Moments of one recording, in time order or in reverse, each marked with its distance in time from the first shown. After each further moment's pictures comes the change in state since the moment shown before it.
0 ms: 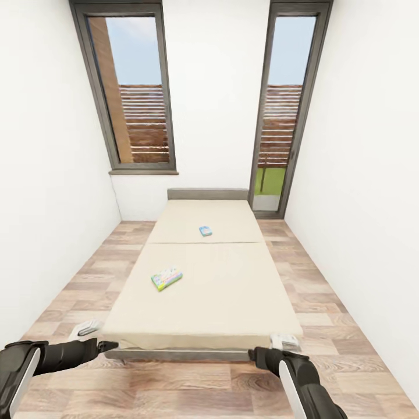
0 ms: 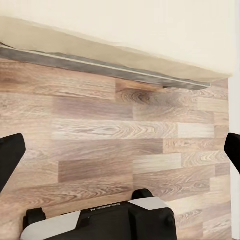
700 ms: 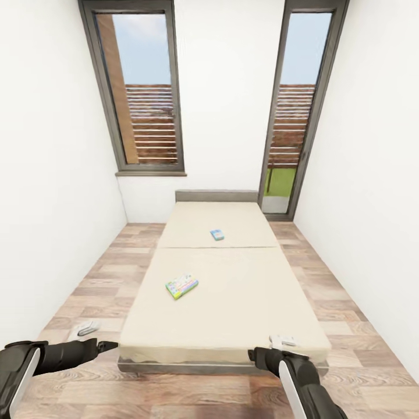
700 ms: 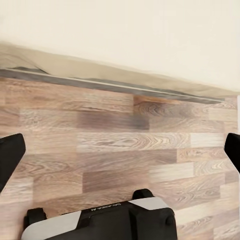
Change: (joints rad) left arm 0.000 0.000 0.001 0.000 -0.002 0.000 0.001; right arm 0.000 0.000 0.000 0.002 -0.002 0.000 0.000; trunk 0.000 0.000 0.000
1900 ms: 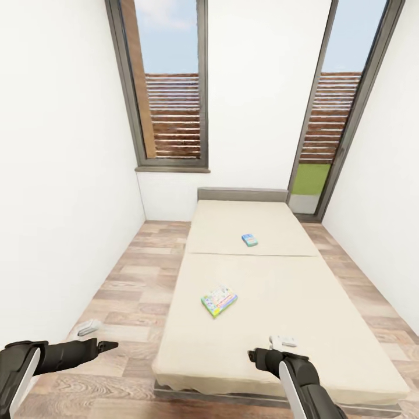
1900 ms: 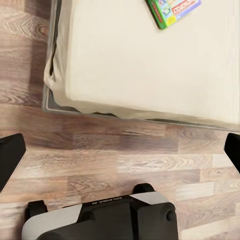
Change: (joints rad) left arm 0.000 0.000 -0.001 0.000 0.000 -0.003 0.001; right arm 0.000 0.000 -0.002 0.008 0.000 -0.001 0.000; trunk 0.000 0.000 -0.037
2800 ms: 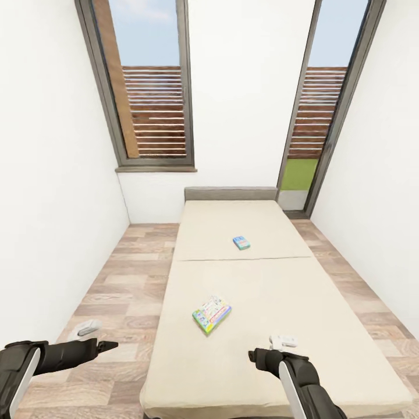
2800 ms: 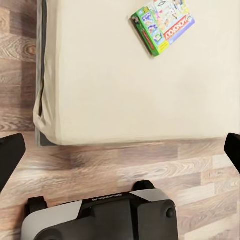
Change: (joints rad) left arm 0.000 0.000 0.000 0.000 0.001 -0.002 -0.001; right arm 0.000 0.000 0.000 0.001 0.000 -0.001 -0.002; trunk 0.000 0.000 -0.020
